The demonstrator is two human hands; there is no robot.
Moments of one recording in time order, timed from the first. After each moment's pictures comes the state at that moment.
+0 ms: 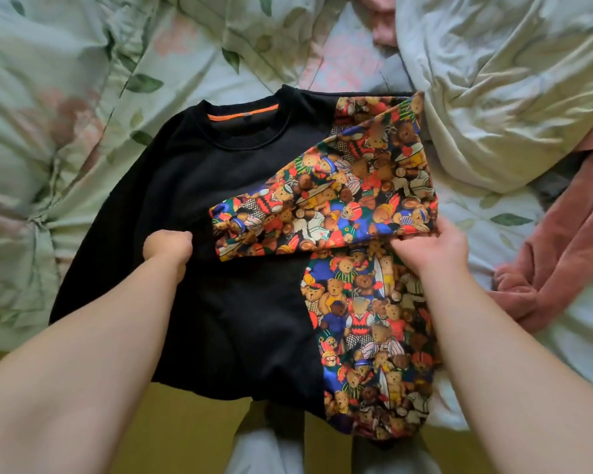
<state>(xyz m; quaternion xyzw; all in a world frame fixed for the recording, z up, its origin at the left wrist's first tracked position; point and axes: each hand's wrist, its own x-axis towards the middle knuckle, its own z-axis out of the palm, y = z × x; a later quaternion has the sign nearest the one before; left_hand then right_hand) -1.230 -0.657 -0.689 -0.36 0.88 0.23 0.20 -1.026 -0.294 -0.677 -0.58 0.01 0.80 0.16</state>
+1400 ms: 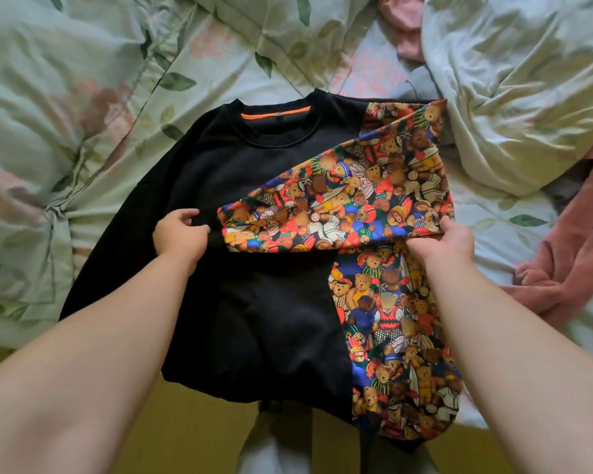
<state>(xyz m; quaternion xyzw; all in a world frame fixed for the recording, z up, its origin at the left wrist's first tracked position) -1.233 -0.690 -0.679 -0.19 0.92 0.31 0.15 -1.044 -0.329 -0.675 -0.65 -0.03 0.73 0.19</state>
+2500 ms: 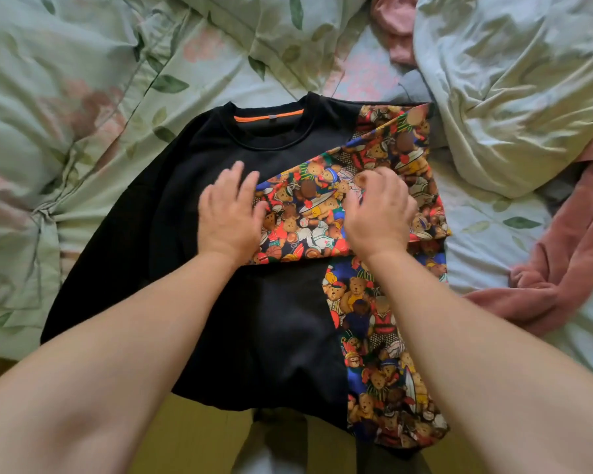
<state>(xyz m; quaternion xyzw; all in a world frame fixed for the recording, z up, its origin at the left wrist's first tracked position) -1.201 -0.611 -0.664 0.28 0.96 0.06 0.02 -1.087 -0.402 -0.659 -0.35 -0.91 0.21 0.06</state>
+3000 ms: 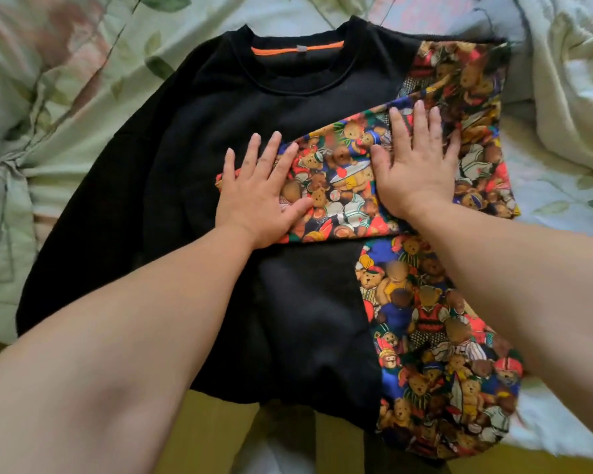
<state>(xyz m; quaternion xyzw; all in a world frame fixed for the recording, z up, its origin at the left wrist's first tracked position) -1.214 -0.626 -0.739 0.34 0.93 -0.03 0.09 -1.128 -0.369 -0.753 -0.29 -0.95 0.09 -0.07</state>
